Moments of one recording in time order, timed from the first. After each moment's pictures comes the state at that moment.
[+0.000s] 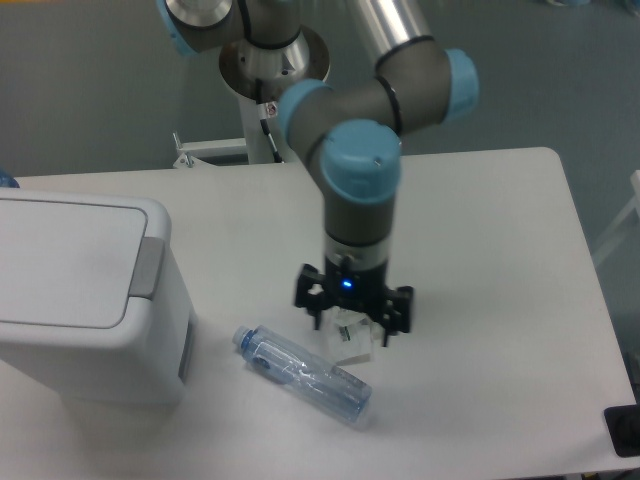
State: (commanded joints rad) arm 2.35 -1.83 -1.52 -0.98 1.34 0.49
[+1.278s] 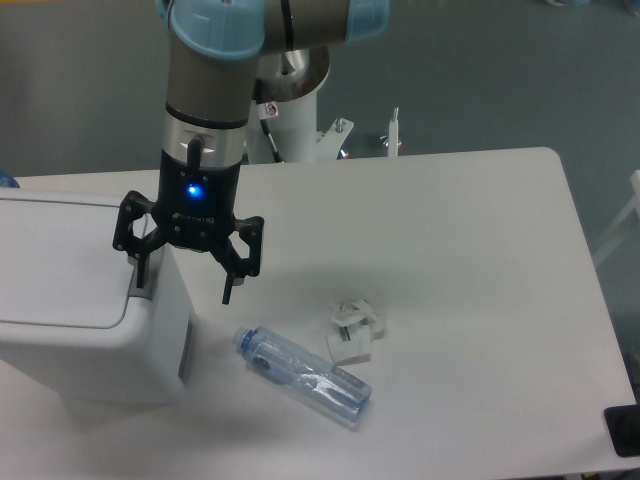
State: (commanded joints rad) arm 2.22 -1.73 -1.54 -0.94 1.24 0.25
